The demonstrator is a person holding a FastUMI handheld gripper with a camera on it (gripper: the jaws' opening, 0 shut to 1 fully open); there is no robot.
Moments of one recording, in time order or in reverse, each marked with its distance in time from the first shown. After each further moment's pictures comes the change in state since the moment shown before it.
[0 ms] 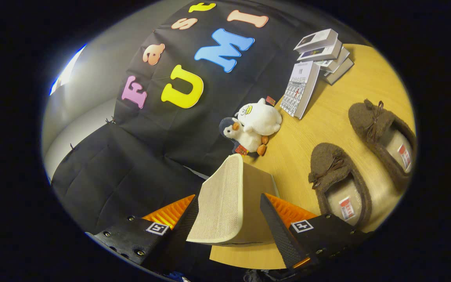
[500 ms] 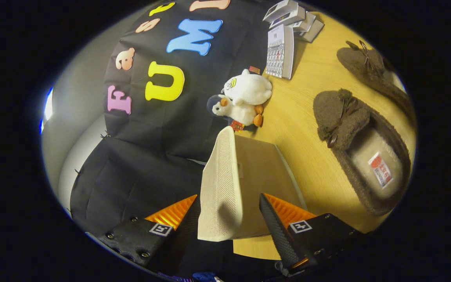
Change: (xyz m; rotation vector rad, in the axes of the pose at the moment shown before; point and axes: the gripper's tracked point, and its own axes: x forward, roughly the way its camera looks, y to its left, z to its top) arm 0.028 -0.009 -0.042 0.227 0.126 0.033
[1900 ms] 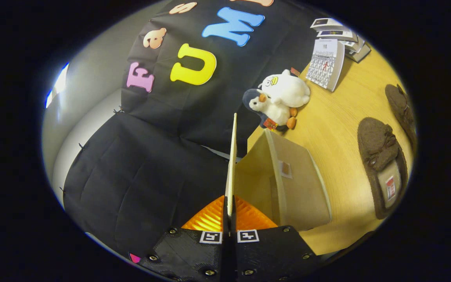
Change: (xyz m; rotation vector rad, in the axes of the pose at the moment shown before) arm 0.006 0.104 -0.002 -0.233 0.073 0.078
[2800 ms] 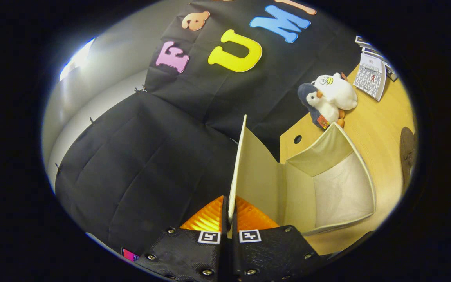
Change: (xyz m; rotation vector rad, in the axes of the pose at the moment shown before) arm 0.080 0.128 -0.060 -0.175 0.008 0.063
